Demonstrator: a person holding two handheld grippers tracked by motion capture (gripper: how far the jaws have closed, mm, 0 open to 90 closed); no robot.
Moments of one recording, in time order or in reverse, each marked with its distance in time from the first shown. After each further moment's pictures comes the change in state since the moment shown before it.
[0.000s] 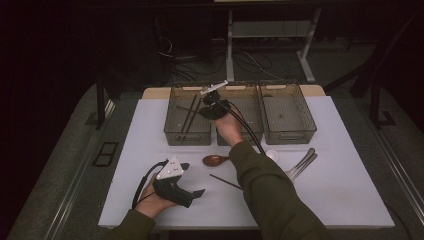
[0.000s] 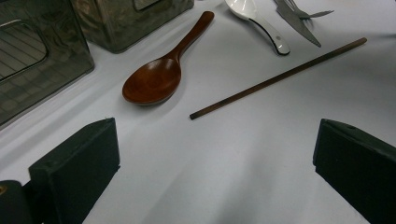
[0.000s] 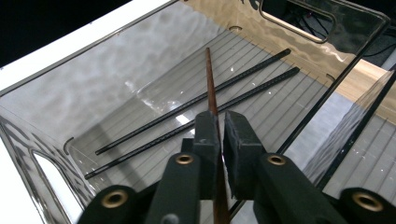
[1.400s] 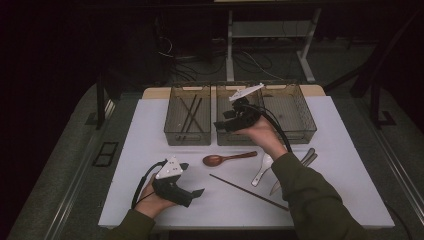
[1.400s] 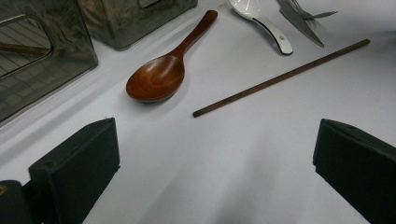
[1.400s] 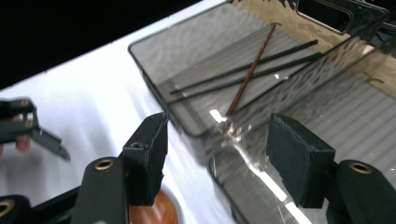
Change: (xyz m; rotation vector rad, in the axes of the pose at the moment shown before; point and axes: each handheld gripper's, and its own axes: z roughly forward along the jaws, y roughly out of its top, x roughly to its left) left arm 0.001 -0.001 -0.001 0.001 0.007 -0.020; right arm -0.018 -0.040 -0.098 -0.040 0.219 -0.068
